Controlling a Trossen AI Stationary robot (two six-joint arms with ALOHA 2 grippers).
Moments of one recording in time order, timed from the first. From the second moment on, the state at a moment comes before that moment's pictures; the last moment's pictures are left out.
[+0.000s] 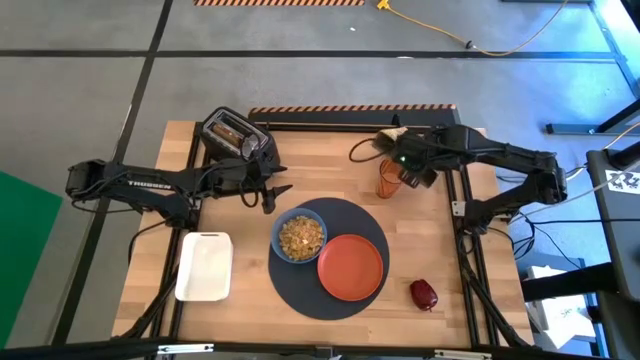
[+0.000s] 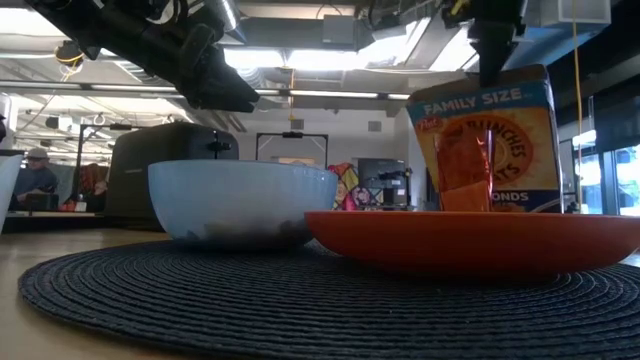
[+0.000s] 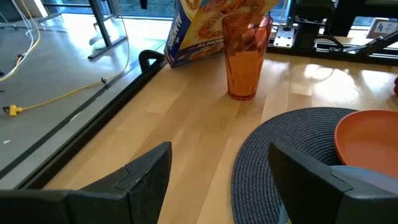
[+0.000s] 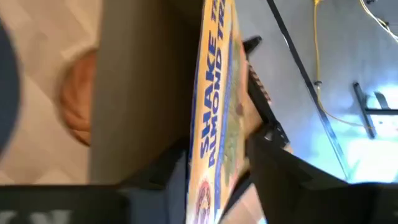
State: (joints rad) left arm 0.15 1.04 0.52 0.17 -0.25 -0.04; right arm -0.19 1.36 1.46 -1.50 0.54 0.32
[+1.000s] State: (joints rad) left arm 0.15 1.04 0.52 0.17 -0.25 -0.03; right arm -0.96 1.38 1.75 -1.57 0.06 -0.14
